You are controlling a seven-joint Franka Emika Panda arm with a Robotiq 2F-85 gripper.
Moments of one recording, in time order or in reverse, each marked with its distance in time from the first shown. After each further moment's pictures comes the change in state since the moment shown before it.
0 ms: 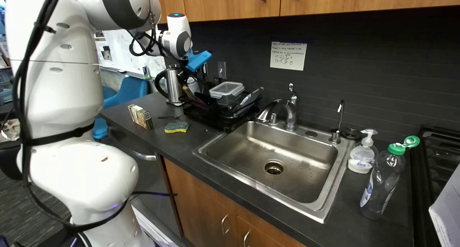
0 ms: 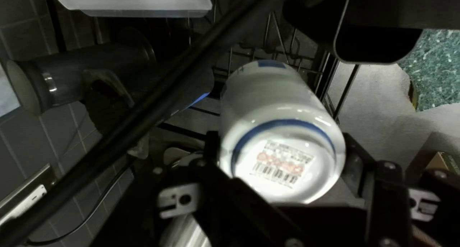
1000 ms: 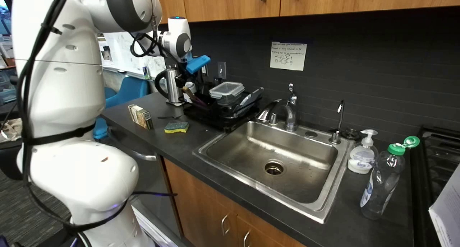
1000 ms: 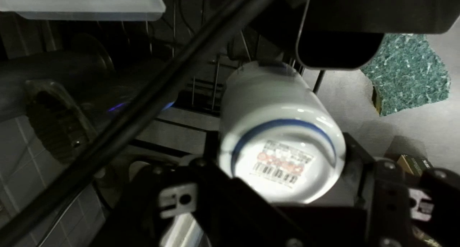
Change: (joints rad) arm 0.001 0.025 0.012 0.029 0.000 -0.110 0.000
